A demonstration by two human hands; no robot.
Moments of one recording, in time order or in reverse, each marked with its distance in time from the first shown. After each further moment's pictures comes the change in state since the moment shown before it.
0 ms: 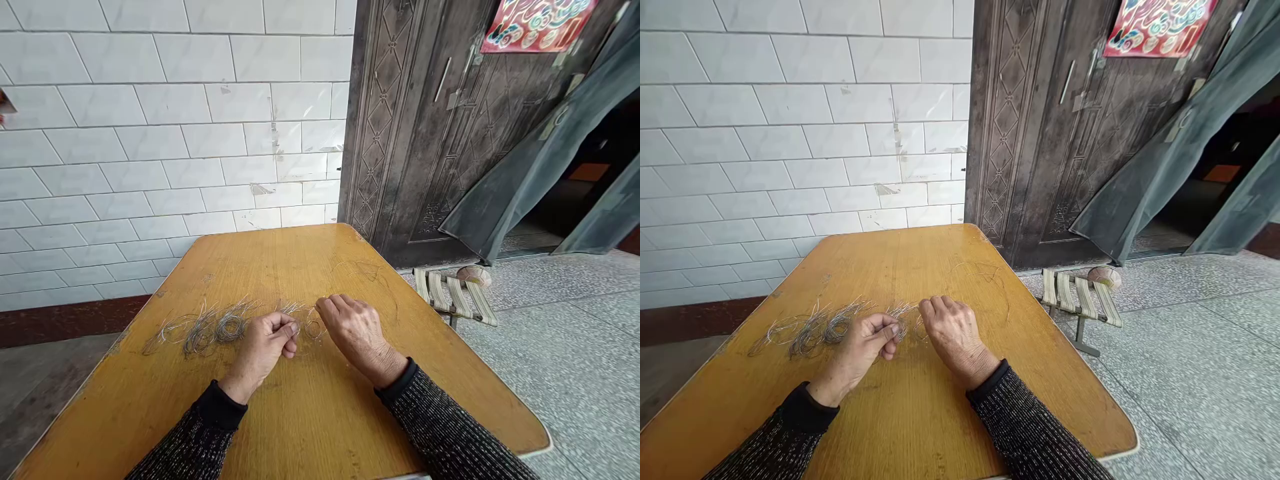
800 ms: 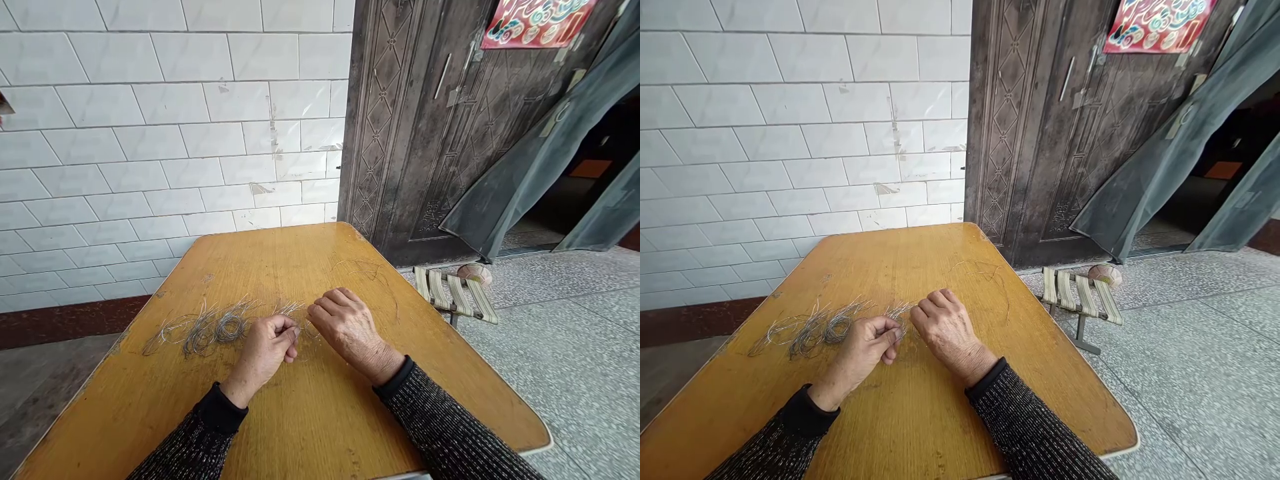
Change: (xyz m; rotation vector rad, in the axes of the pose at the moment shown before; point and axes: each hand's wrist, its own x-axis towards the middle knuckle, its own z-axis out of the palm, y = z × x) left_hand -0.004 0.006 0.004 0.180 0.008 0.005; right_hand 0.007 0.002 0.000 0.146 -0.015 -0.174
